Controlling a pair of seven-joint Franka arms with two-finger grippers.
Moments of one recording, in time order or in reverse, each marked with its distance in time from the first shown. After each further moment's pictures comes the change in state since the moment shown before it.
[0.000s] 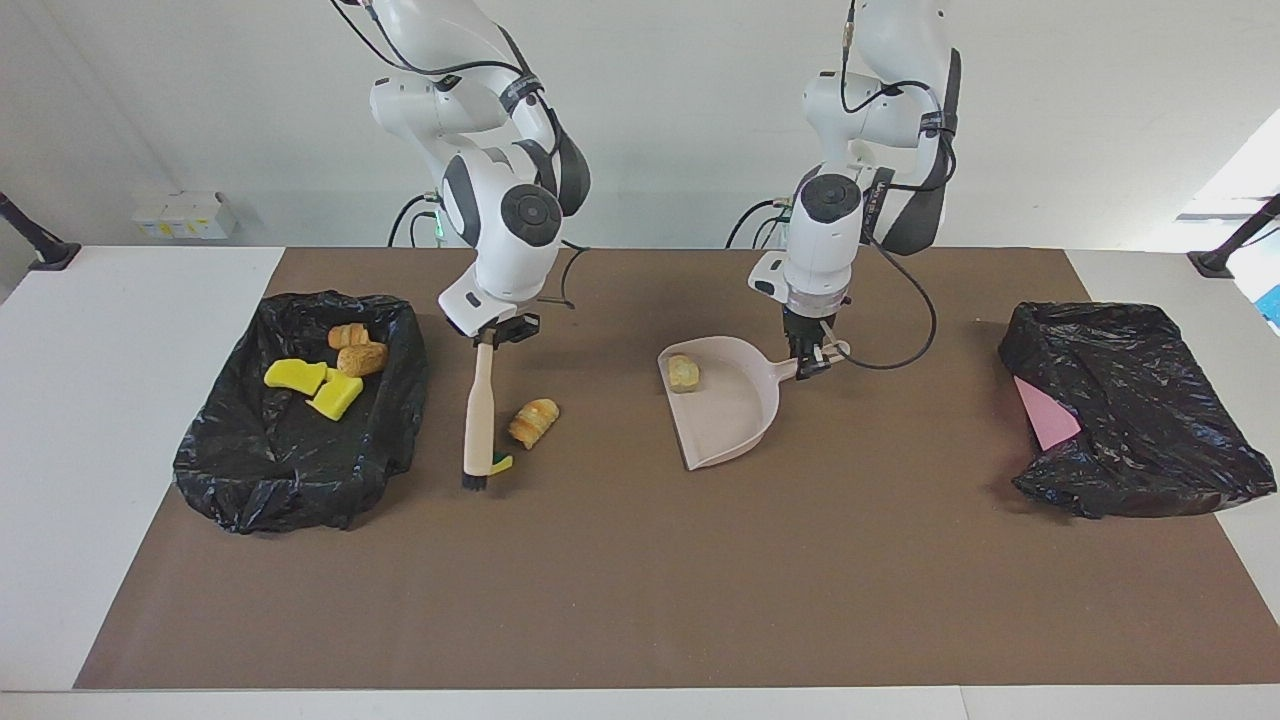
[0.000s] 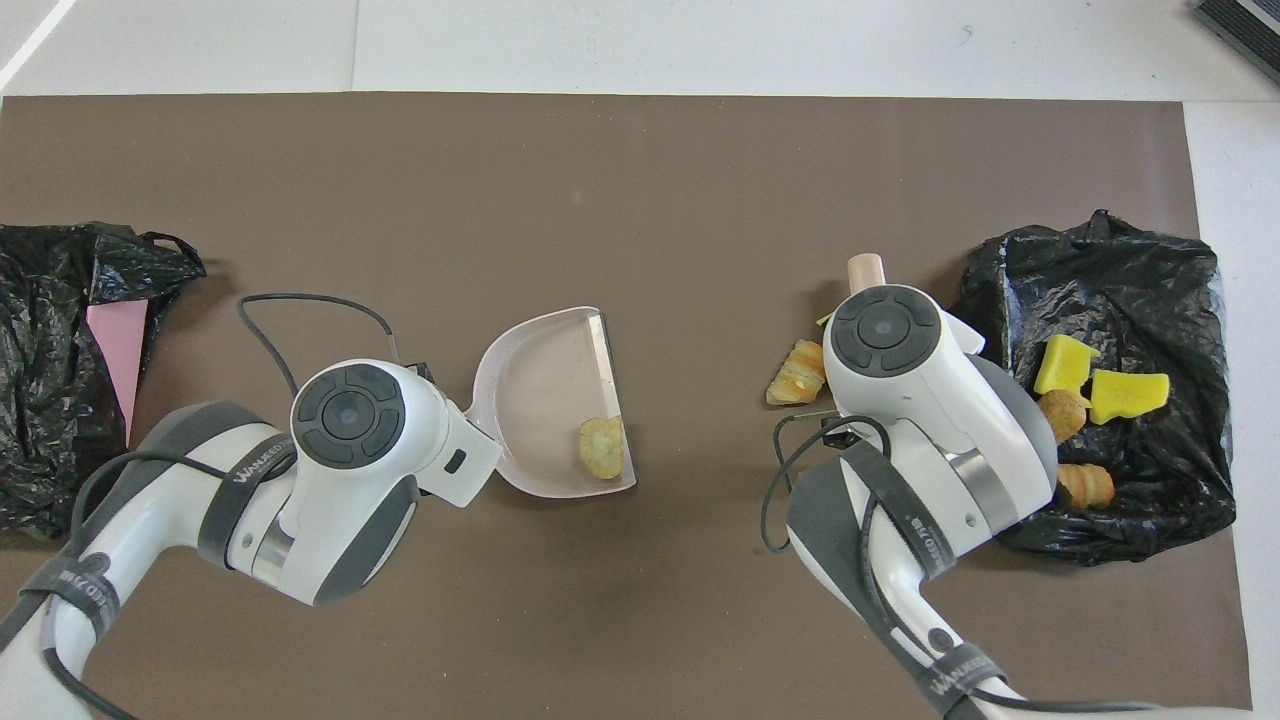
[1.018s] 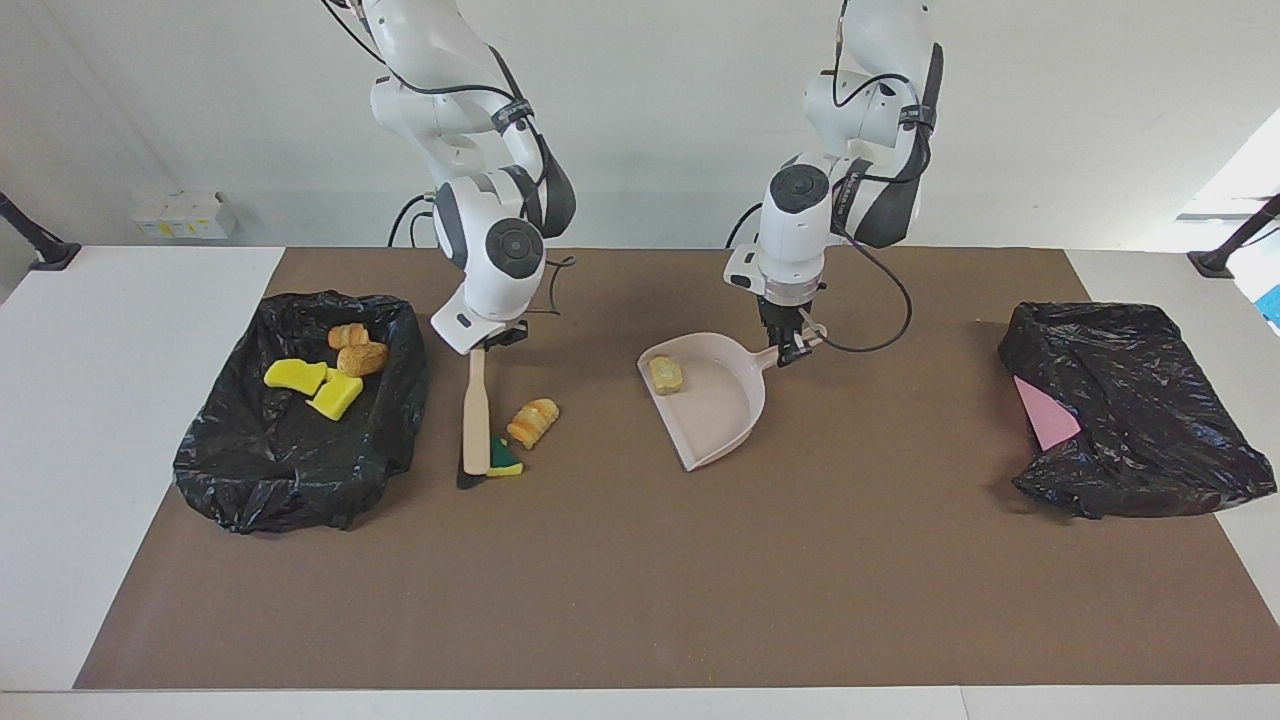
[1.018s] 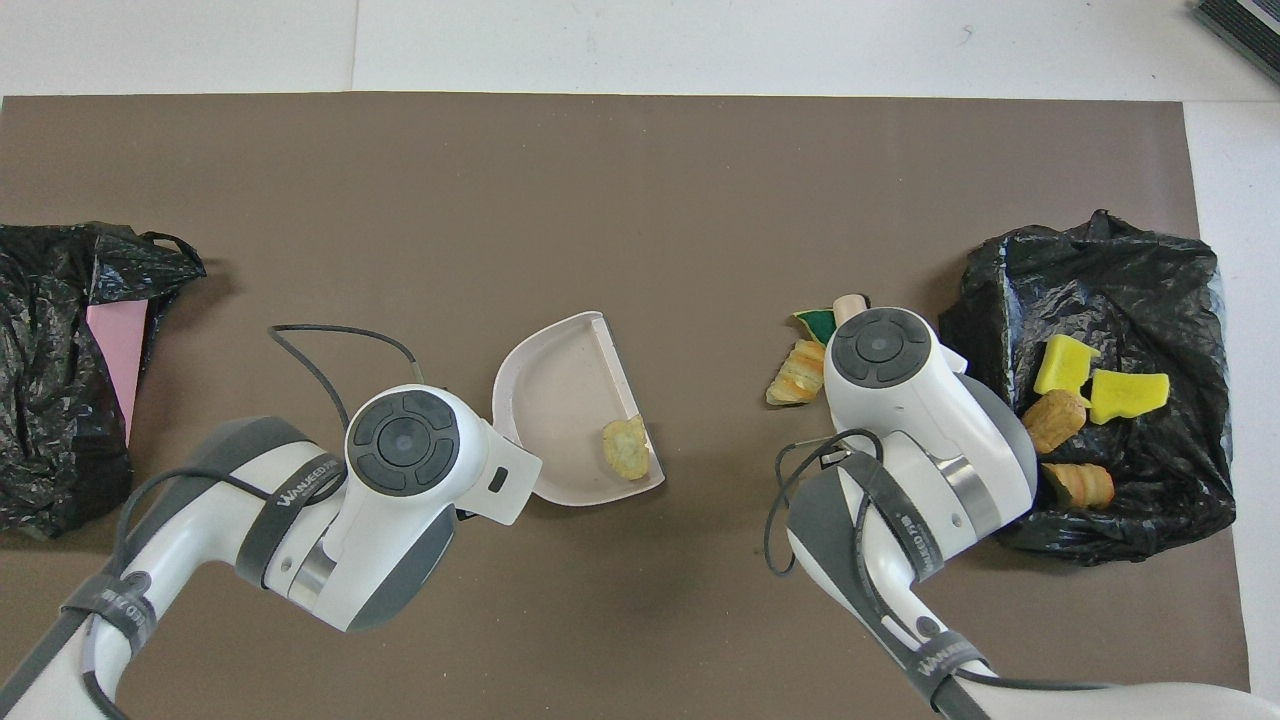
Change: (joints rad) left arm -0.070 -0.016 -0.009 -0.003 0.000 -0.068 -0.189; right arm 0.010 0.023 0.015 -0.088 0.072 0.056 -0.065
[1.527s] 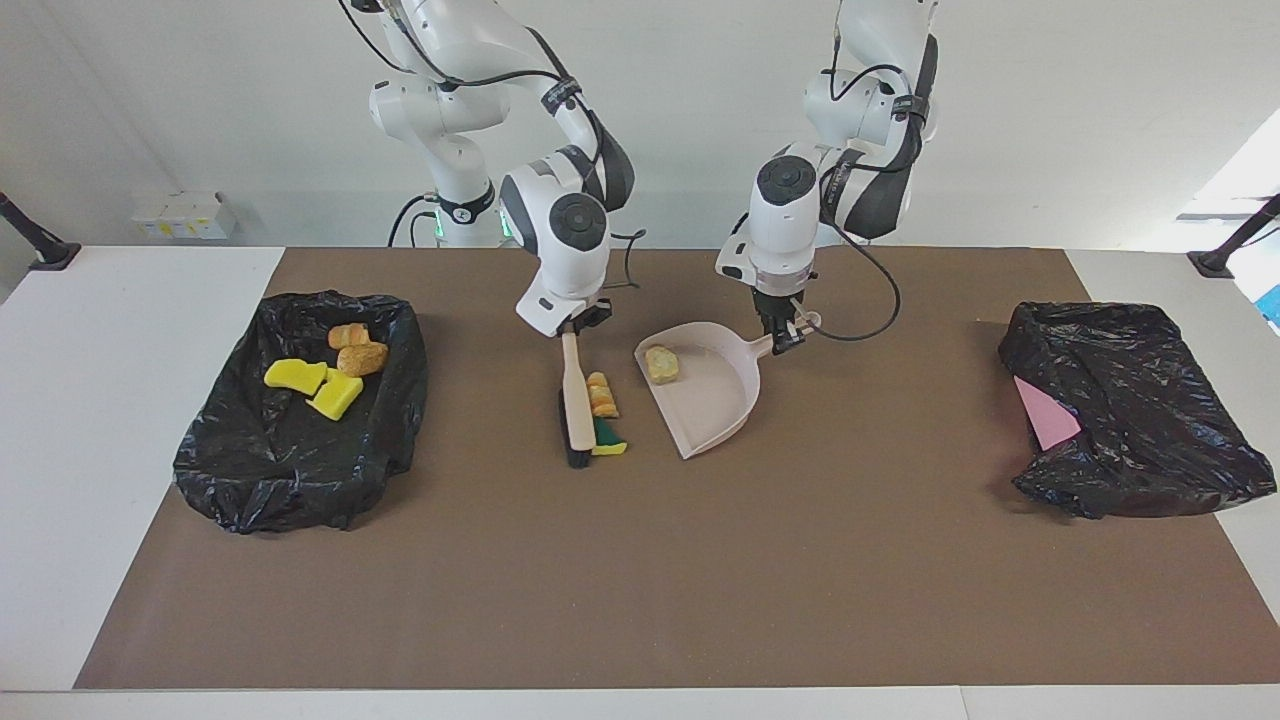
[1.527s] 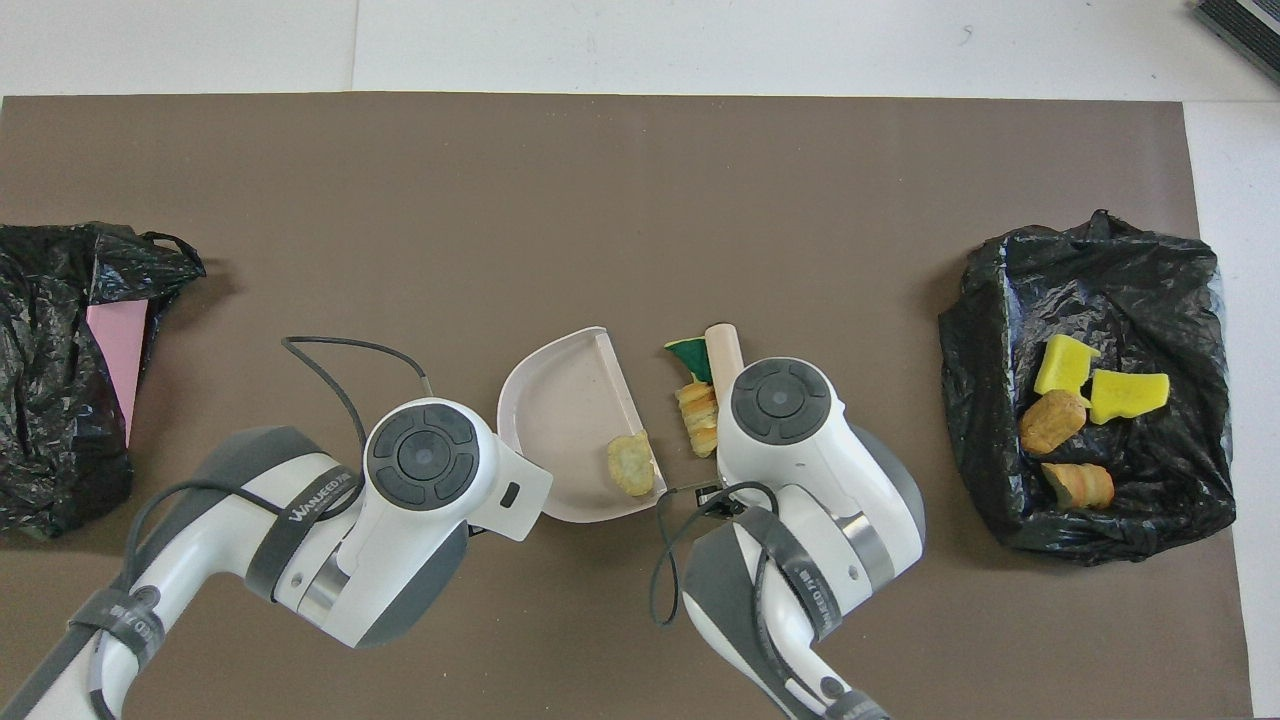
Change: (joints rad) left arm -0.029 -0.014 -0.001 -0.009 0.000 -0.034 -0.022; right arm 0.189 0.011 0.001 0.002 0.239 0.112 0.024
